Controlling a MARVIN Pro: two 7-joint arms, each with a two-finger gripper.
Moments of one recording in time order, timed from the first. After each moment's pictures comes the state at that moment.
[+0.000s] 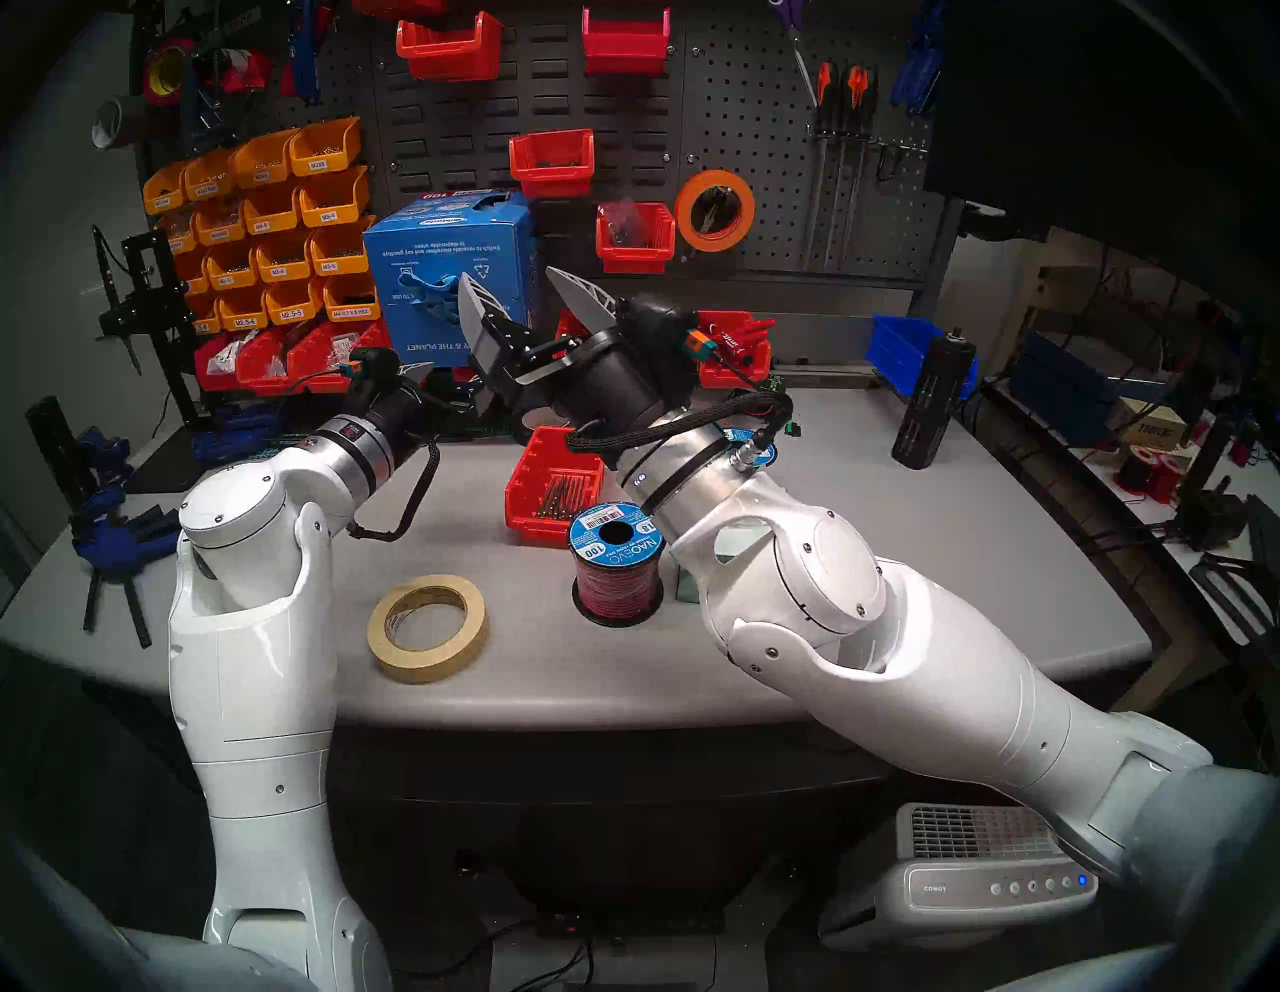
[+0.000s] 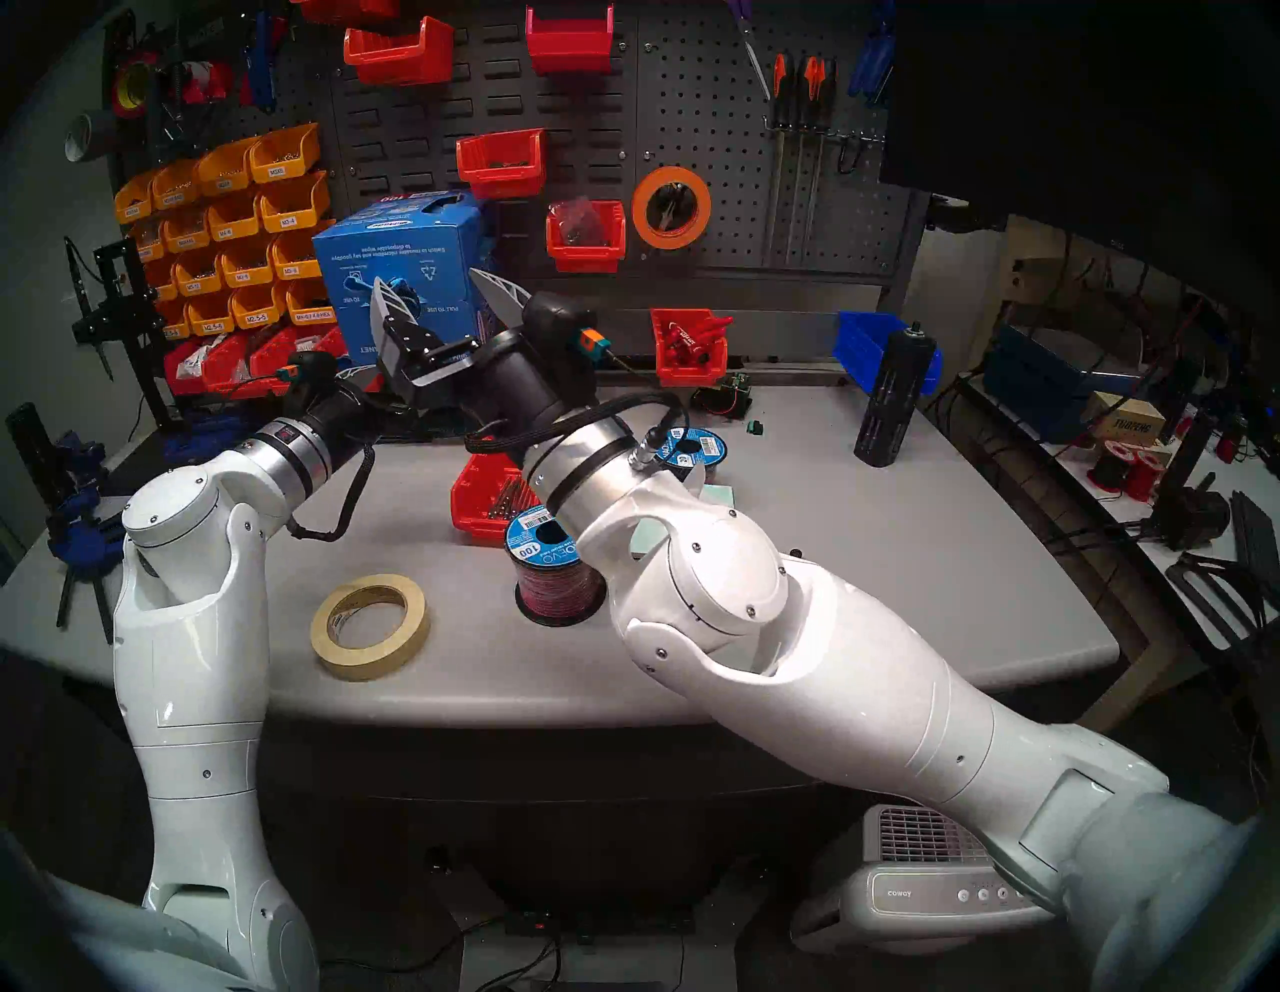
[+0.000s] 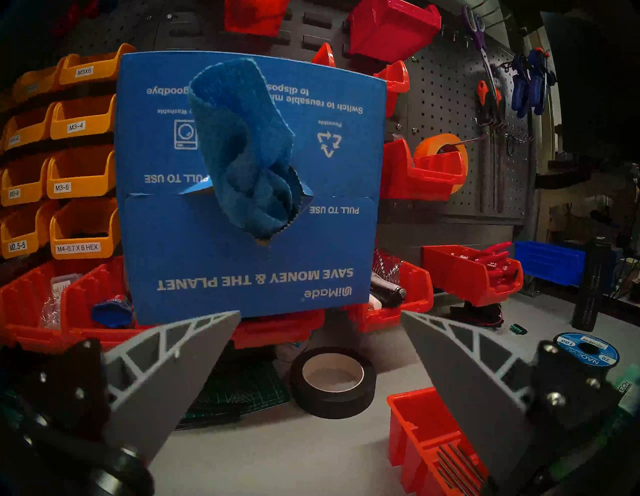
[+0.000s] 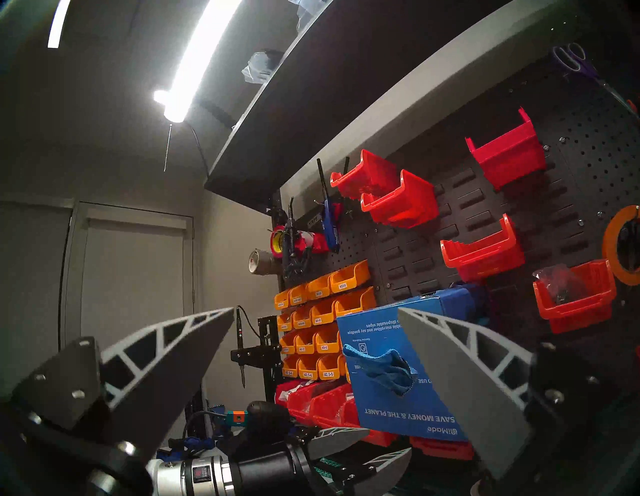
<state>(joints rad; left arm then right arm) 1.39 -1.48 -1.85 -1.88 -0.08 0.47 -0.51 -1.01 -1.03 0.62 -2.05 0.83 -0.25 -0.22</state>
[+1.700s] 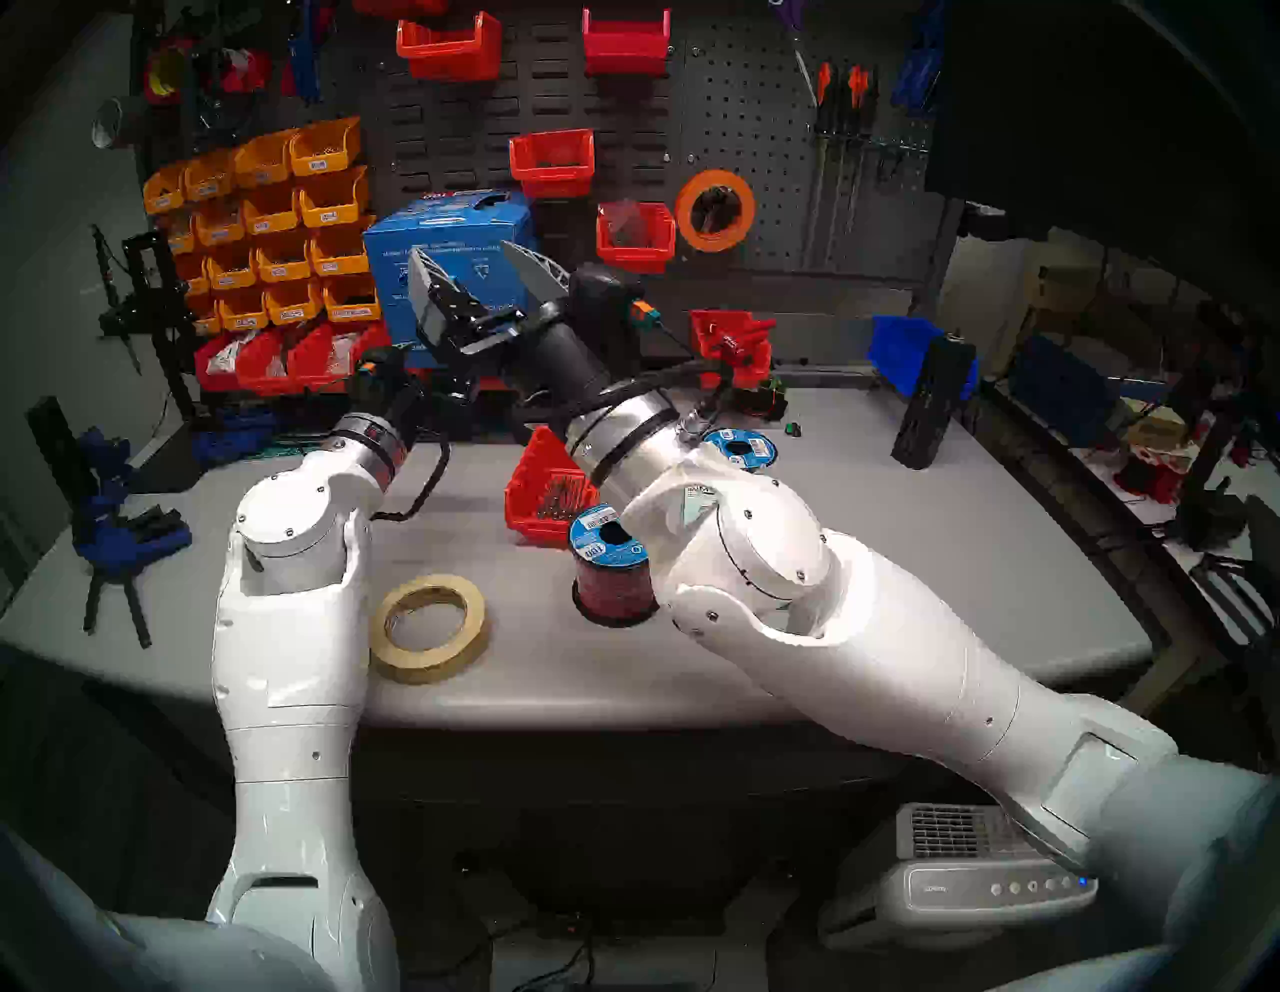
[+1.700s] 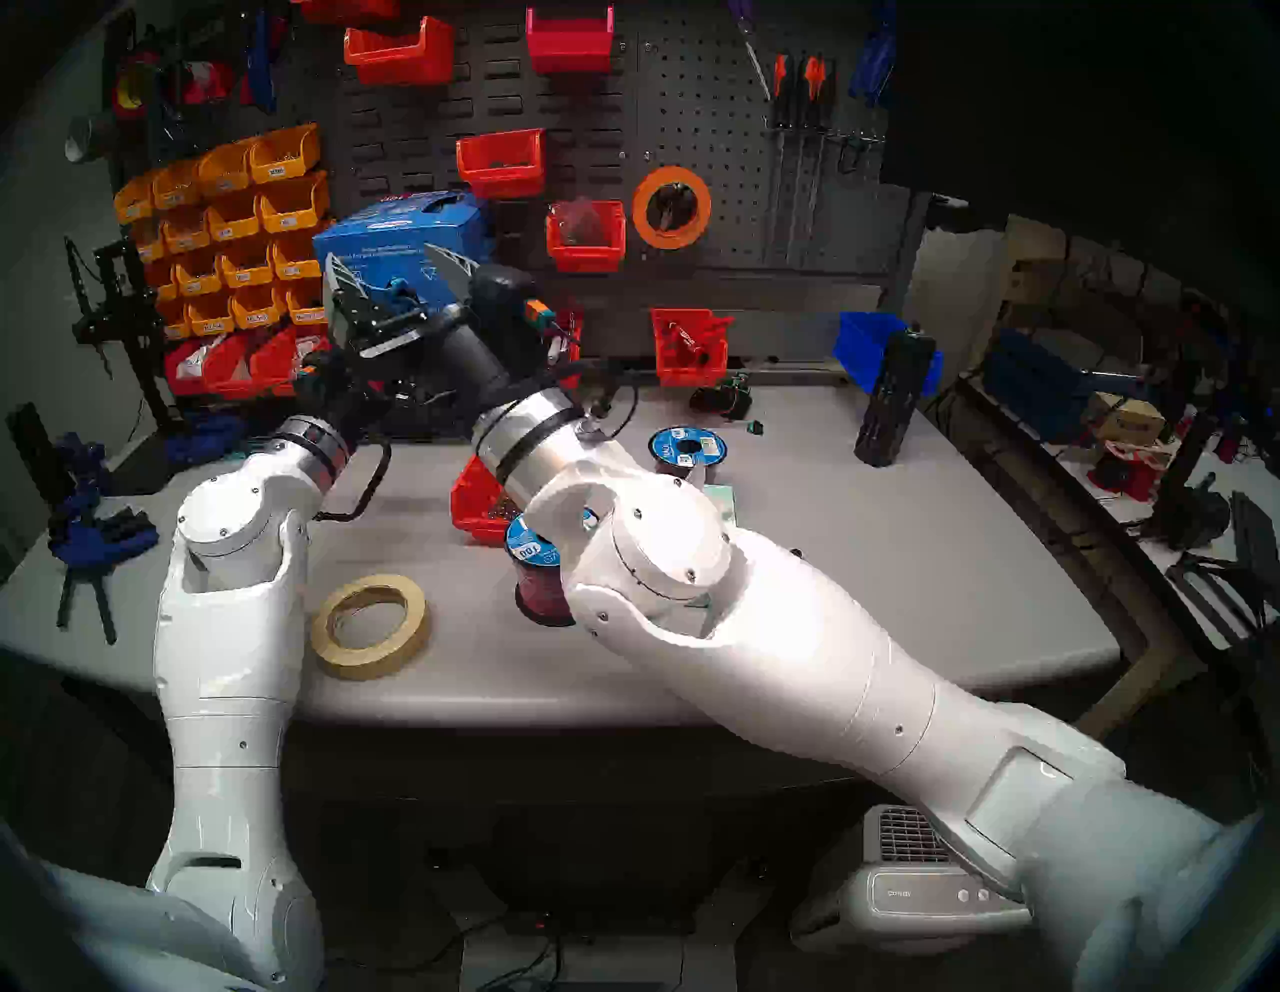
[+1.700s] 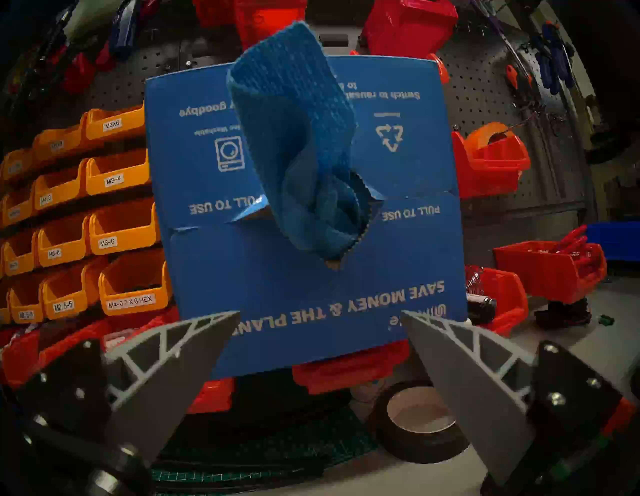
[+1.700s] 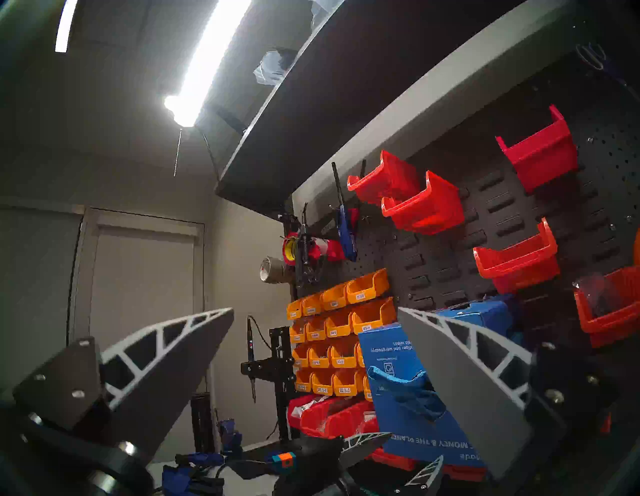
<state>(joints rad) 1.33 -1.48 -1.80 -1.71 0.05 0.19 -0.39 -0.94 -1.14 0.60 -1.96 0.82 -0.25 -0.19</state>
